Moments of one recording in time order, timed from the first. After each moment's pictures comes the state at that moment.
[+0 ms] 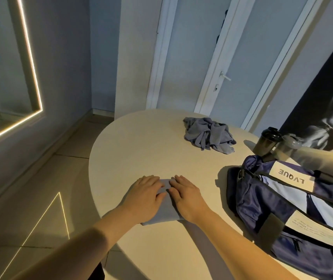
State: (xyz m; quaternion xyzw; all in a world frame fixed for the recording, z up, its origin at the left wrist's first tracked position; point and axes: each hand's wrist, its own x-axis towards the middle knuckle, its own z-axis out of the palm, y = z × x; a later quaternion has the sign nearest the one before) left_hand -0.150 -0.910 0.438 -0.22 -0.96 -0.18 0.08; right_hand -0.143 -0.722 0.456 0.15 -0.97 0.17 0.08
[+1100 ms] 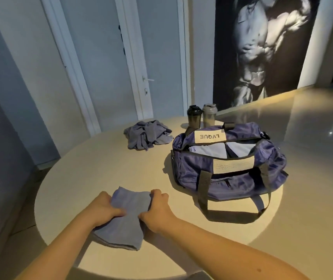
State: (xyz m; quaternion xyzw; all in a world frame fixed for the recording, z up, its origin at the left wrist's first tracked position) left_hand -0.129 -0.888 0.520 -0.10 -0.95 -0.21 -0.19; right_hand -0.027 -0.722 0.493 -0.13 -0.84 0.53 0.03
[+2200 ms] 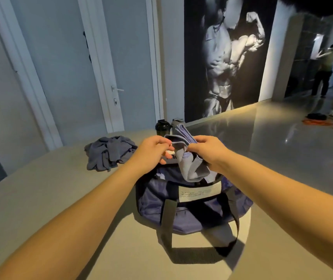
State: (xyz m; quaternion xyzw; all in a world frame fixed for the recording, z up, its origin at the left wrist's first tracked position) left_hand -0.135 -0.603 0.640 -0.37 -0.75 -0.54 -0.11; right_hand -0.018 -0.448 0.644 -0.22 -0.74 0.59 0.22
